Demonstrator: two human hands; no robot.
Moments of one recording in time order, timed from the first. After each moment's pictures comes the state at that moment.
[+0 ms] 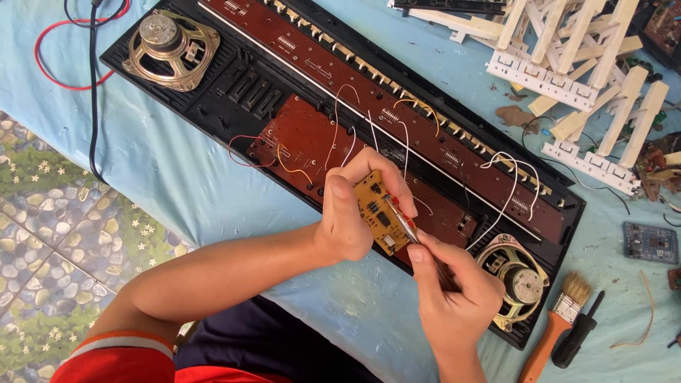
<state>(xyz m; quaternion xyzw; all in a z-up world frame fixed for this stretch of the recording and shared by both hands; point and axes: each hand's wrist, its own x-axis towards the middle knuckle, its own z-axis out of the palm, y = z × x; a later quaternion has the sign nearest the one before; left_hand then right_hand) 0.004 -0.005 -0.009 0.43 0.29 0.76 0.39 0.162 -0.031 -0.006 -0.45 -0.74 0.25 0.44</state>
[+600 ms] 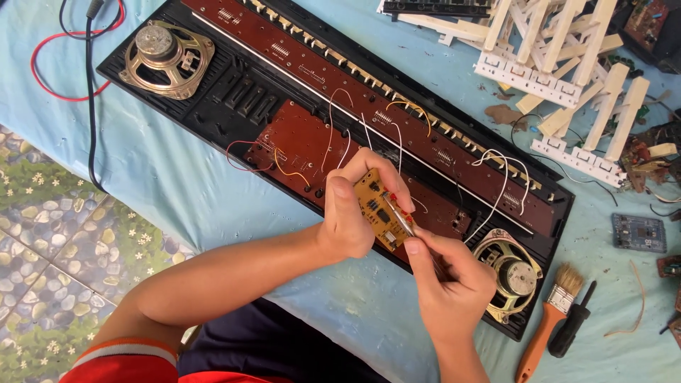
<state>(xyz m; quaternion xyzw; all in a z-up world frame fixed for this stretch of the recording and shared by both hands) 0.007 -0.002 -0.009 0.44 0.29 0.77 0.37 0.161 -0.031 -0.009 -0.49 -0.70 0.28 0.44</state>
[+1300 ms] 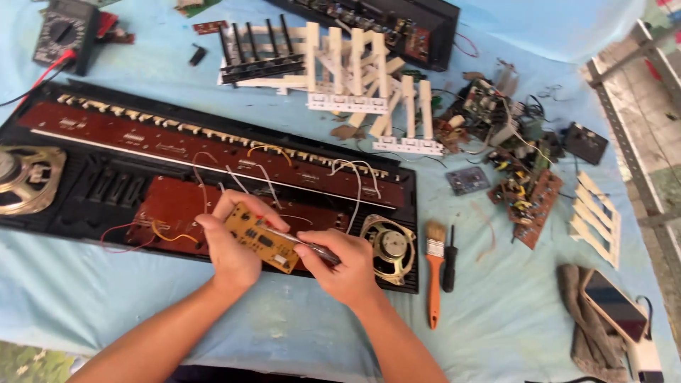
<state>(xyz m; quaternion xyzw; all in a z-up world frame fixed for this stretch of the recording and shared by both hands) 0.006 0.007 -0.028 0.44 0.34 0.74 0.38 0.169 -0.005 -0.018 -0.34 -0.74 0.19 0.55</state>
